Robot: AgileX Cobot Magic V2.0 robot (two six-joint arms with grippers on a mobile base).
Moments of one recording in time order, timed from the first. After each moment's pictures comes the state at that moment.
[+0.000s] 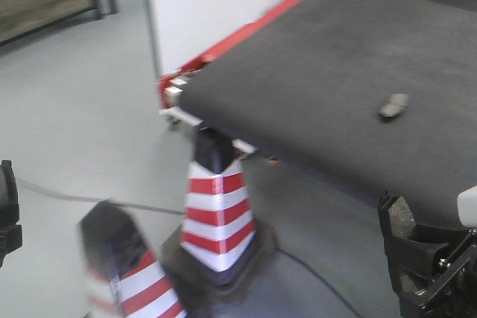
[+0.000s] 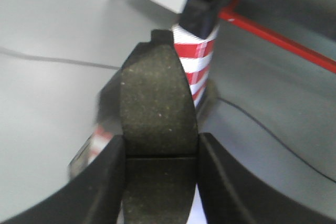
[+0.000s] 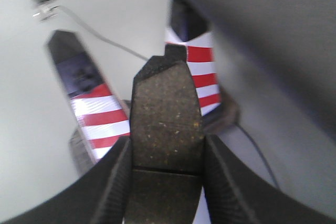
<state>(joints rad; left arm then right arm) -0.15 0.79 -0.57 -0.05 0.57 -0.14 0.44 0.68 -0.48 0.01 0.49 0.08</state>
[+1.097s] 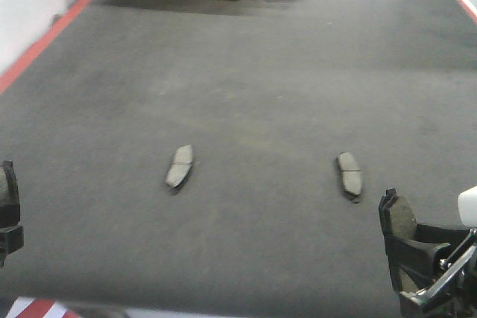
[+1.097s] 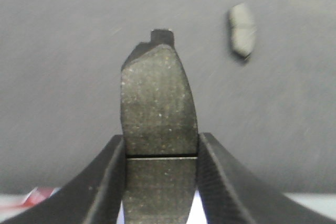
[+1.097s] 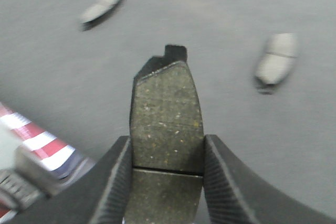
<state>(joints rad) -0.15 0.79 -0.57 -0.05 0.57 -0.14 0.44 0.68 -0.48 0.01 0.49 0.08</state>
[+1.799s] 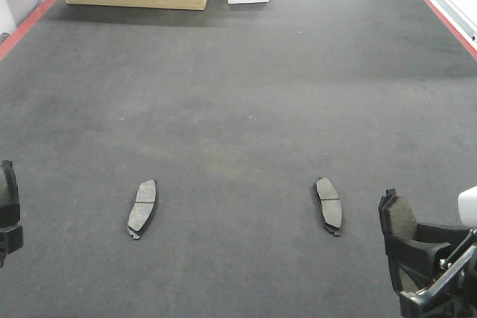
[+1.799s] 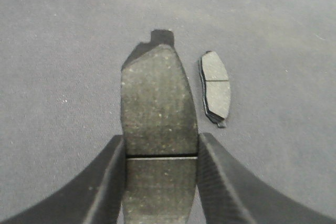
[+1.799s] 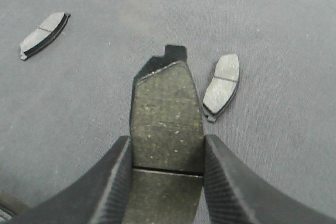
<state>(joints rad) -0.15 0.79 -0.57 -0.05 0.56 -0.14 0.44 0.68 -0.48 0.01 0.49 0.08</state>
